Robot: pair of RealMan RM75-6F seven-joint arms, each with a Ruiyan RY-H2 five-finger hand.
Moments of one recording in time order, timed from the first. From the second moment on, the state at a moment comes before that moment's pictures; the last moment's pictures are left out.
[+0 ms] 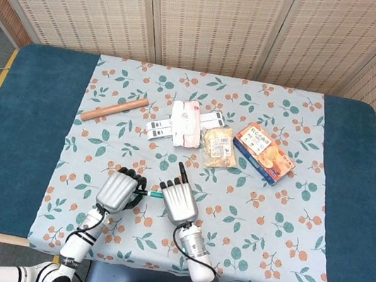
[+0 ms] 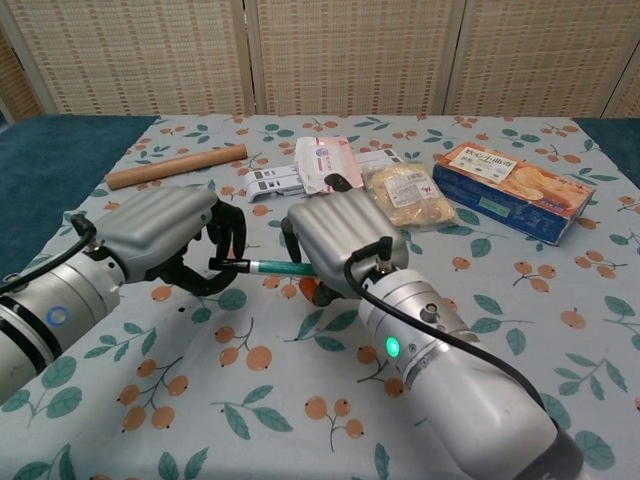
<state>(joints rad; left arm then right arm) -0.57 -1.83 -0.16 -1.40 1.31 1.19 0.51 0.69 -2.19 0.24 -1.15 -1.29 1.20 -0.80</state>
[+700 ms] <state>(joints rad) -0.56 -1.88 -0.18 -1.37 1.33 1.27 0.43 0.69 -2.19 0.24 -1.15 -1.29 1.20 -0.78</state>
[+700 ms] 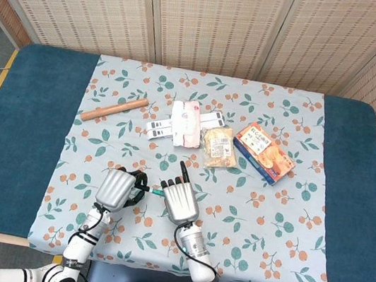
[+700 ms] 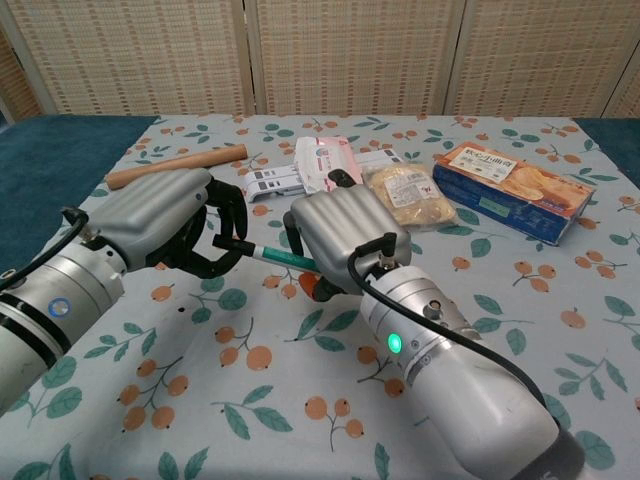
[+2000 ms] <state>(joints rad) -0.55 -1.81 -0.23 -1.35 1.27 1.22 0.29 0.68 -2.14 0.22 -1.17 -1.29 1.20 -0.82</state>
